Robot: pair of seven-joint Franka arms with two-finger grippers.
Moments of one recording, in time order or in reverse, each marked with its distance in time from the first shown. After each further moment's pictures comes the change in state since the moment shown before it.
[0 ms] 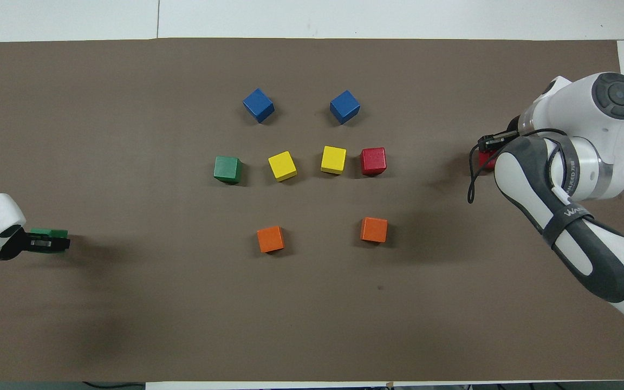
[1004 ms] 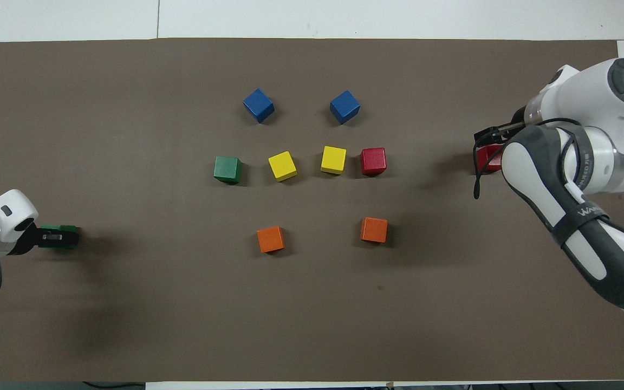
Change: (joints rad) left arm 0.000 0.042 -0.003 -0.012 0.001 0.100 -0.085; right arm 0.154 -0.098 0.019 0.216 0.007 -0.280 0.213
